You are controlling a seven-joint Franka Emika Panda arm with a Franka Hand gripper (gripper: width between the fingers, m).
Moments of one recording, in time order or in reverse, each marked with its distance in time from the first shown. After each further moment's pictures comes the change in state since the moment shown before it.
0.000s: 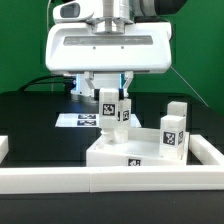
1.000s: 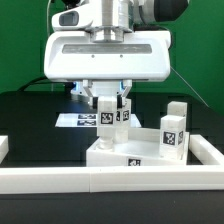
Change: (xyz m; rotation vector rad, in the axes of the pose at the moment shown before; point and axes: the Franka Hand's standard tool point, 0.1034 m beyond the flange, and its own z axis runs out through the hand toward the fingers) arm 0.000 0.003 0.014 -0.011 -0.008 0.004
